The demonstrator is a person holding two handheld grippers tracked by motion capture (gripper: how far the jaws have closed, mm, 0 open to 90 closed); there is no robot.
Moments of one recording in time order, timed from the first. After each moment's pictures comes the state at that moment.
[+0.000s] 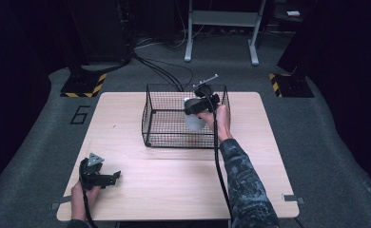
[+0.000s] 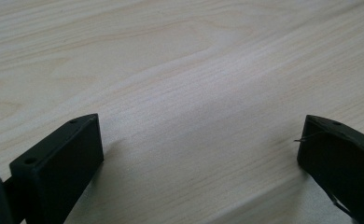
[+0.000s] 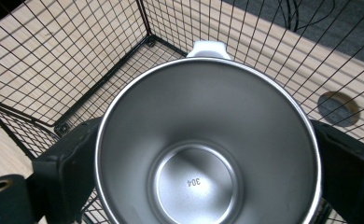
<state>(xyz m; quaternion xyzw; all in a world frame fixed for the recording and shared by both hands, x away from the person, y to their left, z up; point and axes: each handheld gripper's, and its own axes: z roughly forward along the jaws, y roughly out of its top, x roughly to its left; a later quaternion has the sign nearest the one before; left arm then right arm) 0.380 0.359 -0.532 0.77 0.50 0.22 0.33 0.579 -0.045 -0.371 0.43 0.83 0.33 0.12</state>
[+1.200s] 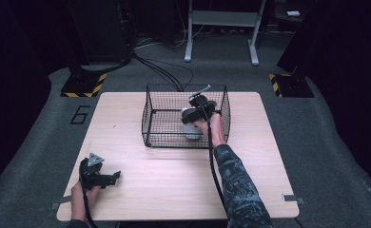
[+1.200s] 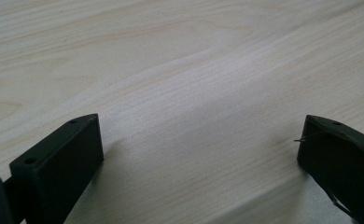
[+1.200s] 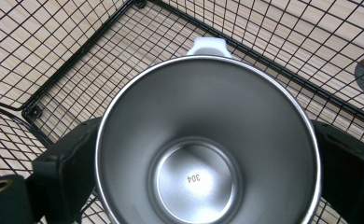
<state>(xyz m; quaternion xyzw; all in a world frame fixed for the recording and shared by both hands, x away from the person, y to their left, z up) 0.380 0.359 -0.532 0.77 0.50 0.22 0.33 0.586 -0.031 -0.419 0.45 0.84 0.29 0.11</state>
